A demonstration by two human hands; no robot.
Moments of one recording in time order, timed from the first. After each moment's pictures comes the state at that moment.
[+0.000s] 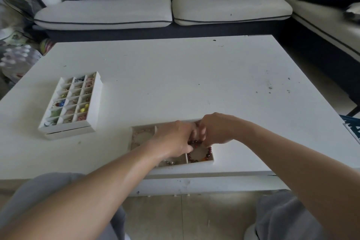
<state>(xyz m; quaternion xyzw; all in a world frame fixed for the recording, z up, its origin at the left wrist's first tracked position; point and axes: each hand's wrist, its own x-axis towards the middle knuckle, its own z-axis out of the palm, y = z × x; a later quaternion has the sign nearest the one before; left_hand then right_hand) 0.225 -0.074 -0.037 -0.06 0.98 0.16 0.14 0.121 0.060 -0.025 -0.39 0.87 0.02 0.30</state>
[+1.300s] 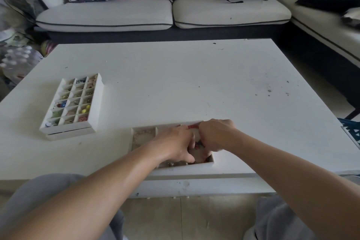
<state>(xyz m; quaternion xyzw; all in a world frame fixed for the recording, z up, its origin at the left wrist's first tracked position) 0.229 -0.073 -0.037 -0.02 0.97 0.14 0.20 0.139 0.049 -0.029 -0.35 0.89 0.14 0.24</state>
